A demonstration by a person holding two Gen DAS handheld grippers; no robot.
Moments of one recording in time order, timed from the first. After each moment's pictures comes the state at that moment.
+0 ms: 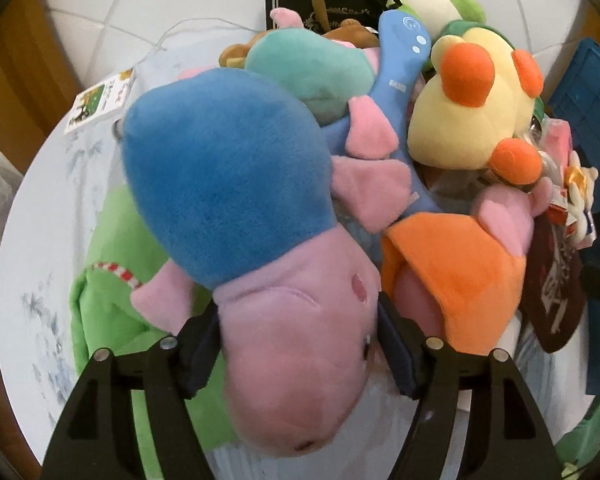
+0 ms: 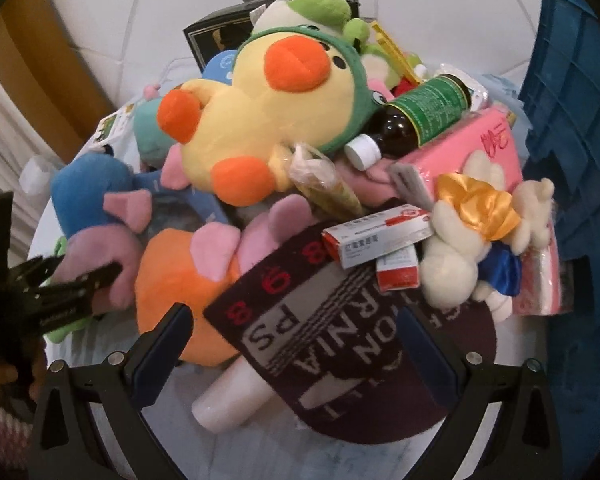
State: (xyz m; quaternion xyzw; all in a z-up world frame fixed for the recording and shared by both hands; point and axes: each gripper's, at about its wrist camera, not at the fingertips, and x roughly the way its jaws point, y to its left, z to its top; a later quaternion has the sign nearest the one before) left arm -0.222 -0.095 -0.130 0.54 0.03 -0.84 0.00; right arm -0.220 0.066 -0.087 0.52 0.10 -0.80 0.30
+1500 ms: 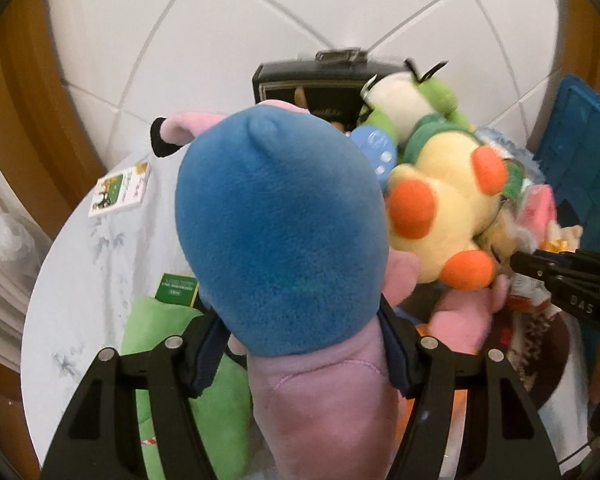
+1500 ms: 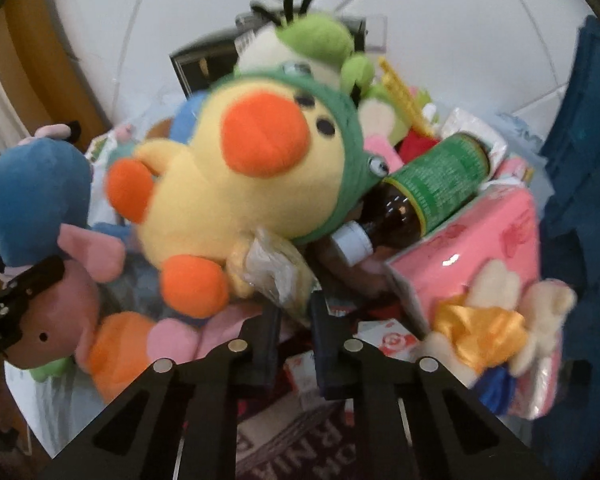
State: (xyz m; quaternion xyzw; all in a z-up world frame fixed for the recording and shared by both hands) left arm -0.228 -0.055 -0.054 0.42 -0.01 -0.91 0.02; right arm -0.278 0.047 -0.083 0.46 0.11 -0.82 0.32
